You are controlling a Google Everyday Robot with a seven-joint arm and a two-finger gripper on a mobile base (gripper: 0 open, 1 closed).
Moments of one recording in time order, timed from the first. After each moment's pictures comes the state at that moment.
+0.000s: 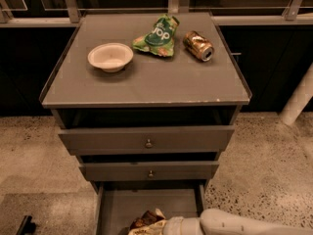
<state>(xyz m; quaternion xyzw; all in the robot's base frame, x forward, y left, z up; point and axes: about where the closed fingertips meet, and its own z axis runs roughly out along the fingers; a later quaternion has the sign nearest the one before) 0.362 0.012 0.347 -0.40 0.77 0.40 0.29</state>
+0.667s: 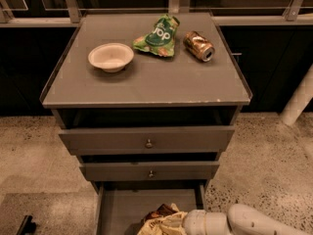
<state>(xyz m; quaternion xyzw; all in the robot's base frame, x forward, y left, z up) 0.361 -0.050 0.429 -0.39 0.75 0.41 0.34</state>
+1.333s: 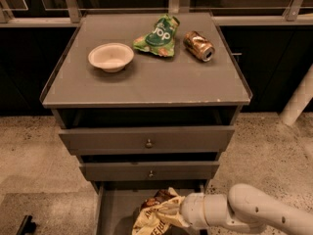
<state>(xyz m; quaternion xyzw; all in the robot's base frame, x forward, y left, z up) 0.374 -0.038 0.519 -0.47 0.72 0.36 0.35</state>
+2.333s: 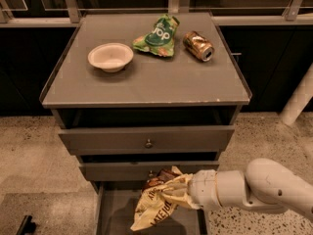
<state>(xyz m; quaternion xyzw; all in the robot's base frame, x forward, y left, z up) 0.387 -0.047 0.642 -0.53 0.68 0.32 0.39</state>
